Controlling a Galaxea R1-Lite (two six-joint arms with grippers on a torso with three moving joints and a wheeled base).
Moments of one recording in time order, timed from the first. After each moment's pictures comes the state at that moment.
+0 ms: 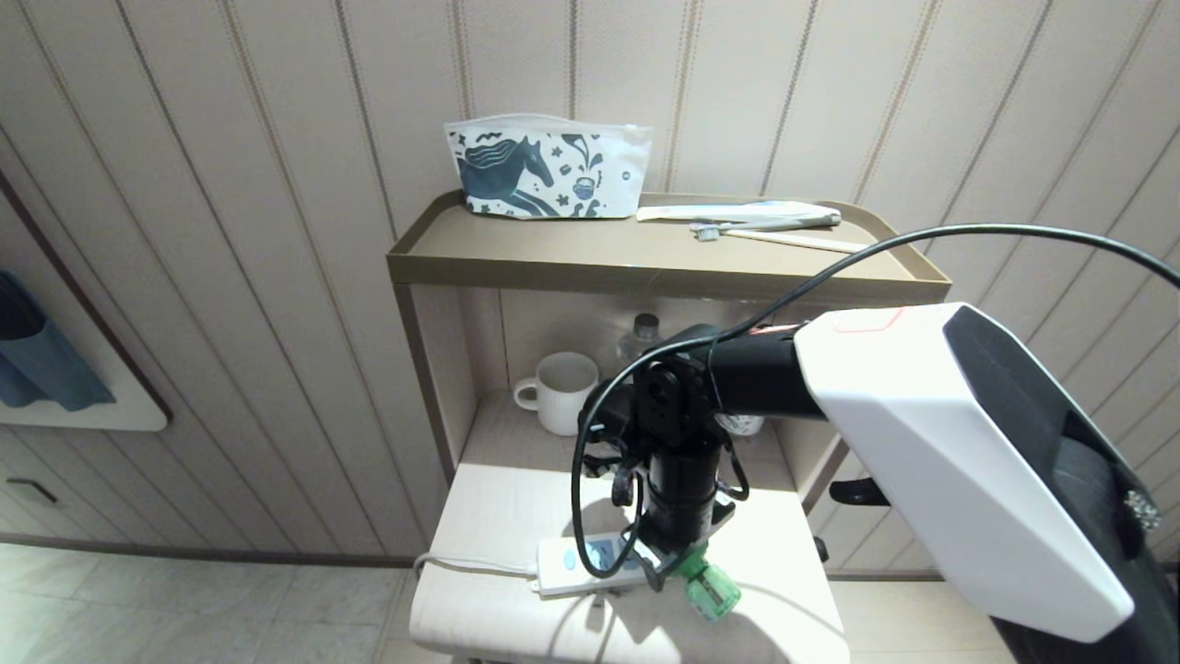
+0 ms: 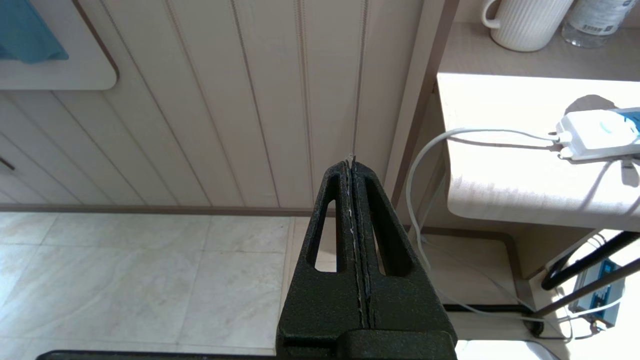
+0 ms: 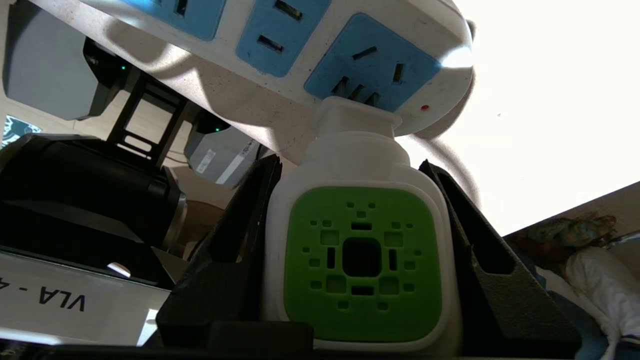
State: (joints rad) left arm 0.00 0.00 -0.08 0.23 -0.01 0.04; right arm 0.69 2.39 -1.96 1.11 -0.08 0.08
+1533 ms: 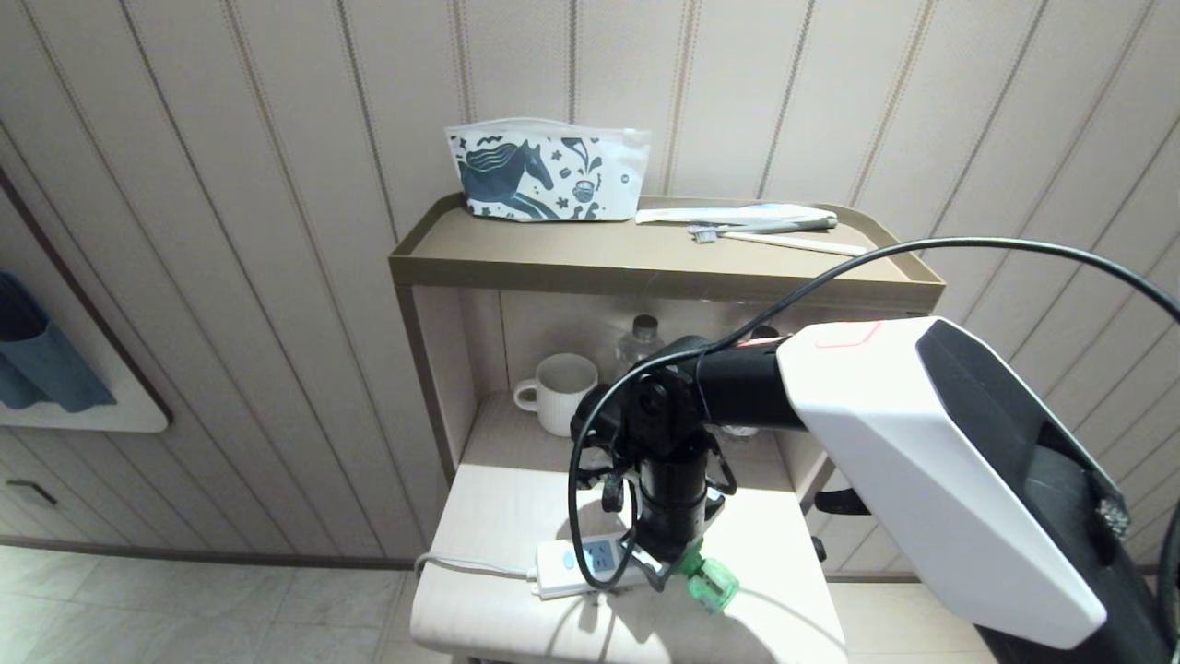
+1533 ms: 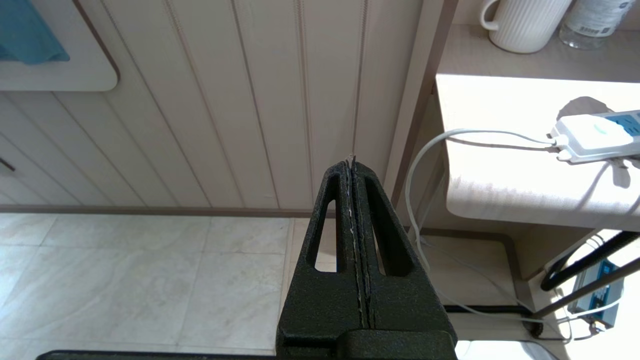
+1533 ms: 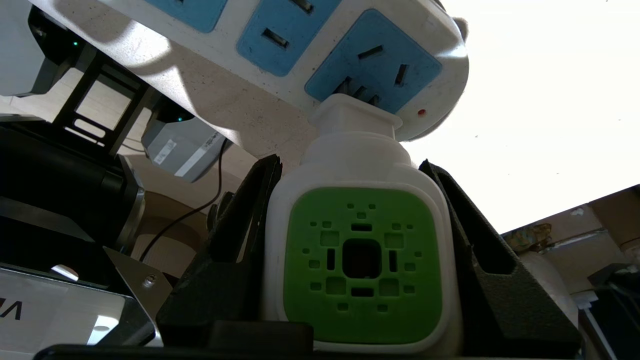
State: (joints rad) left arm 0.00 0.00 -0.08 0.23 -0.01 0.04; right arm 0.69 2.44 -1.97 1.06 -0.11 -0.04
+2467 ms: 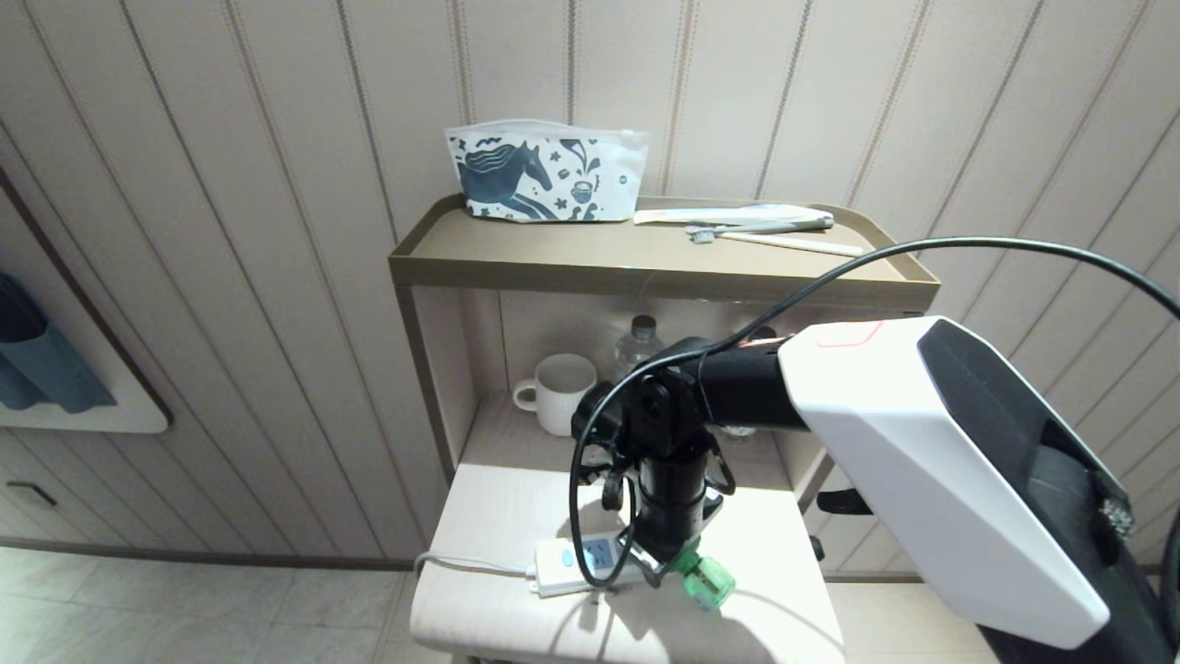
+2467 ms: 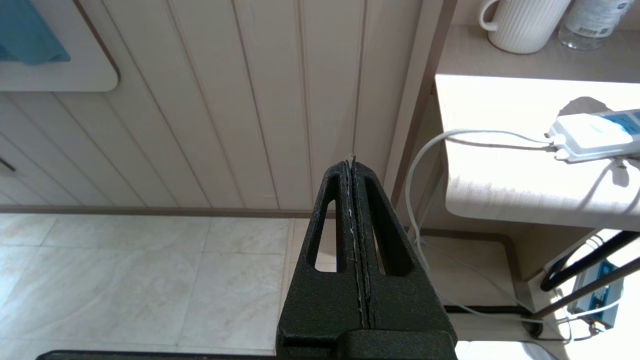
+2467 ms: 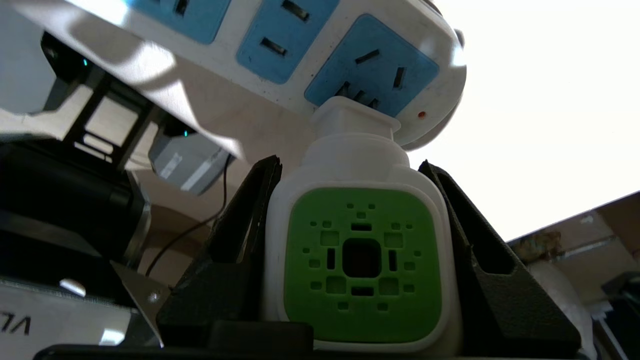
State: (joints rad) left arm 0.00 0.00 -0.08 0.23 -0.01 0.04; right arm 0.68 2.44 -1.96 1.01 -0.11 -0.03
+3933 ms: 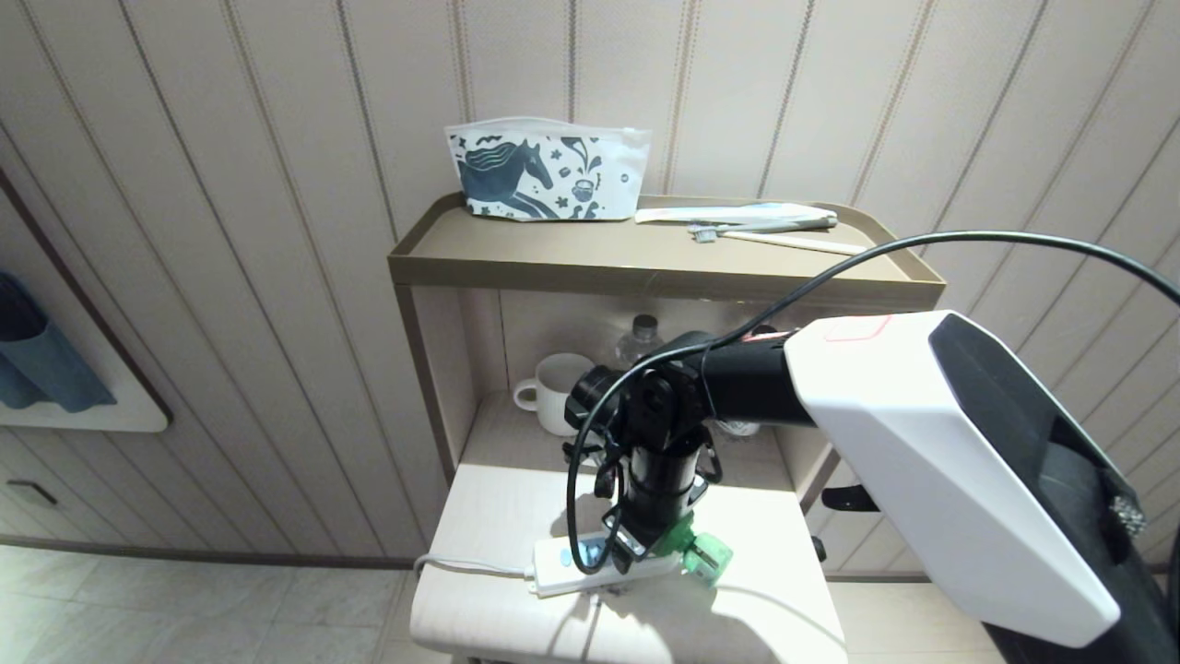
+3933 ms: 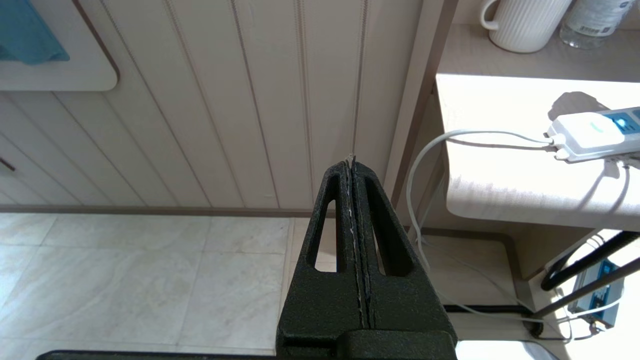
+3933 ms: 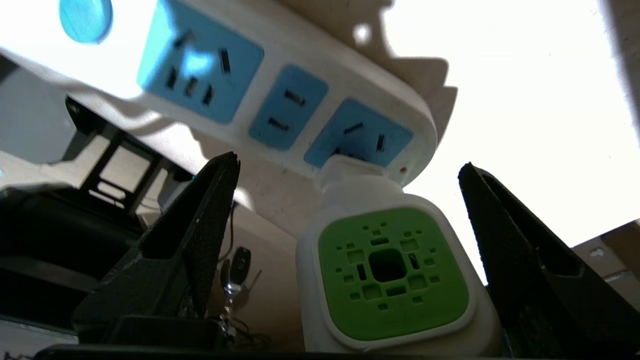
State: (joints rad) left arm 0.00 0.00 -0.08 0.23 -0.01 0.04; right arm 0.69 2.42 -1.96 0.91 -0.11 -0.01
